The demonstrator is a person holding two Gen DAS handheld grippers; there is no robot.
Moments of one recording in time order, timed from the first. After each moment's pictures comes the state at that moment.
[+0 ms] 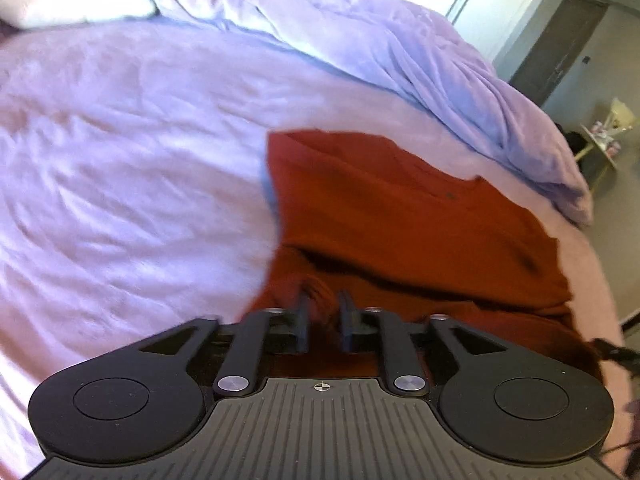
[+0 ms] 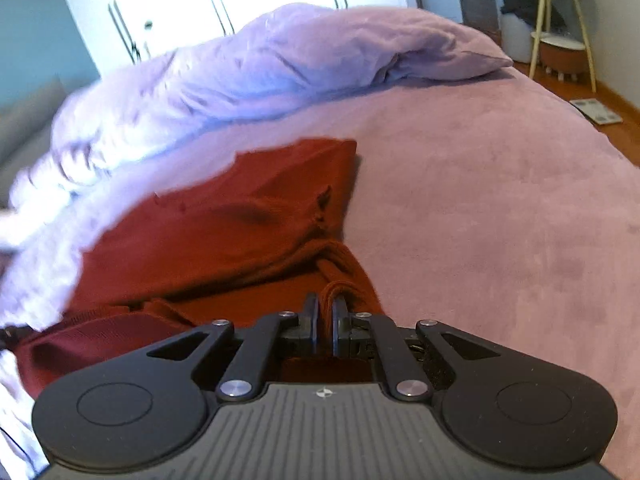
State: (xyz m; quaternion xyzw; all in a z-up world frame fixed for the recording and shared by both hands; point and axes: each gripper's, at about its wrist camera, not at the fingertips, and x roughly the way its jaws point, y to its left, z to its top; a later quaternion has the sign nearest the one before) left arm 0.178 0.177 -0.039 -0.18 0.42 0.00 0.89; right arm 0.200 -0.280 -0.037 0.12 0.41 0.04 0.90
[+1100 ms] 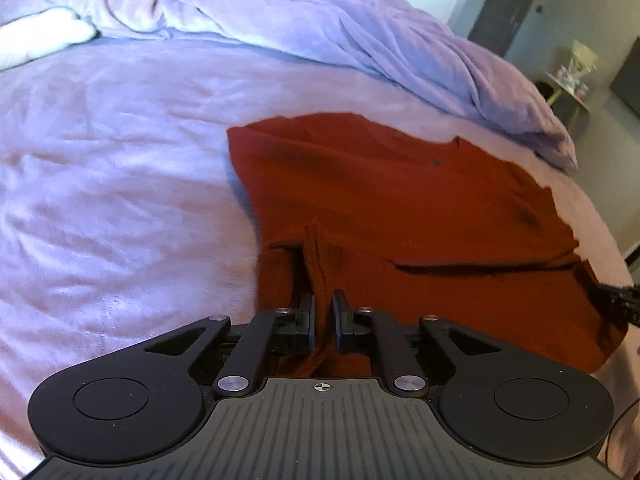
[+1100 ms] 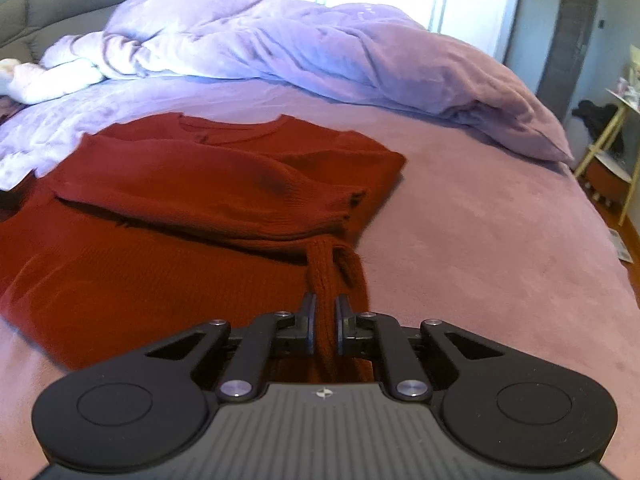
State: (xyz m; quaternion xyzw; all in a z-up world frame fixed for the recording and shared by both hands) left arm 0.198 0.166 -0.061 -0.11 0.44 -0.07 0.89; right arm 0.203 -0.250 -0.049 -0.09 0.39 0.12 0.91
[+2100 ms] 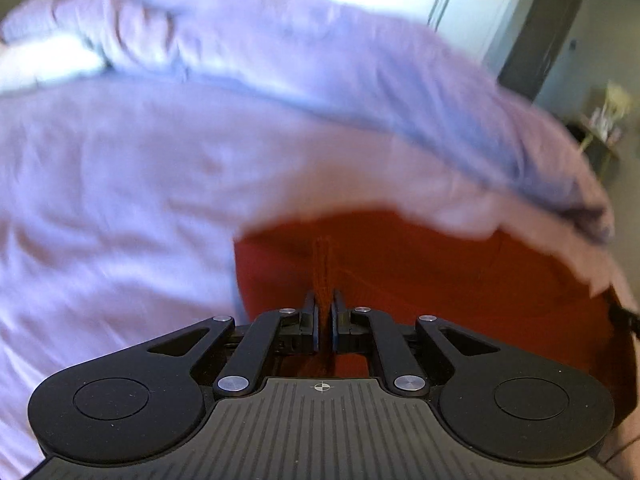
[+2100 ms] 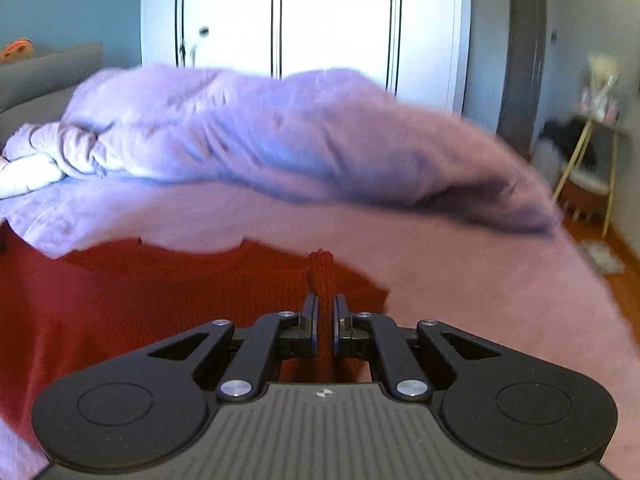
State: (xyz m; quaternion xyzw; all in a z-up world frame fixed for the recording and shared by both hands) left arm 0.308 0.169 -0.051 -0.13 0.42 -0.02 0.90; right arm 0.298 -0.239 -0.017 -0.03 0.33 0.07 0.94
